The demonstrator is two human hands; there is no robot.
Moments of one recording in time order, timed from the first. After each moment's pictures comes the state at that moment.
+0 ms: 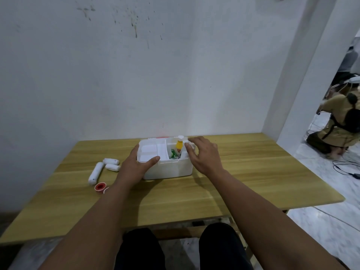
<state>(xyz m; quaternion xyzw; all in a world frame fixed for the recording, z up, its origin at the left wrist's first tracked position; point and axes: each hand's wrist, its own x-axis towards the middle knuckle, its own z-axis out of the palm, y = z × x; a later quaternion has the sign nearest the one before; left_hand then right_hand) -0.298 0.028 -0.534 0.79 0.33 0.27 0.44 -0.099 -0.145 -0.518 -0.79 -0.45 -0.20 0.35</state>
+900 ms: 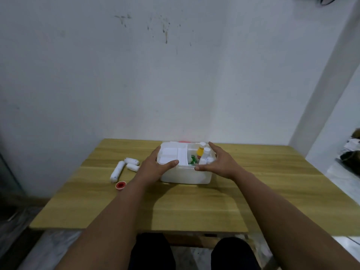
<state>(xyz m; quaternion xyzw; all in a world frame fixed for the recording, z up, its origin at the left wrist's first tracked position) -0.303 0.026 -0.517 0.79 0.30 0.27 0.47 -0.083 -0.137 -0.499 -0.81 -0.42 0.15 0.37</state>
